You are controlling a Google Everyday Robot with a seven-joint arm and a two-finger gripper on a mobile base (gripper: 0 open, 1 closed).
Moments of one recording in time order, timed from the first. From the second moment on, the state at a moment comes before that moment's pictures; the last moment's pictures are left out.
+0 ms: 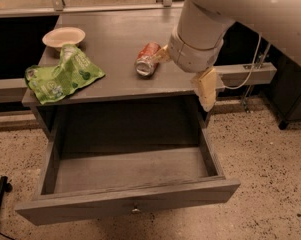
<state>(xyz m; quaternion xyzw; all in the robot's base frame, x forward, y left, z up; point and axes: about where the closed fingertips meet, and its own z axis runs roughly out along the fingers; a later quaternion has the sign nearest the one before) 0.541 -0.071 0.910 -0.91 0.38 -0.12 0.12</state>
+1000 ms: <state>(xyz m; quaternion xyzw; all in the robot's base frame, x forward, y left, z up) 0.641 -0.057 0.929 -0.96 0.18 -0.17 0.08</state>
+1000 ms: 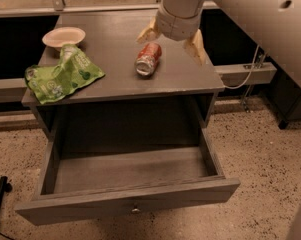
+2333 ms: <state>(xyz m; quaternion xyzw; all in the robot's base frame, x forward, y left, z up) 0.757 -0.019 0.849 -0.97 0.17 -0.13 0.04</state>
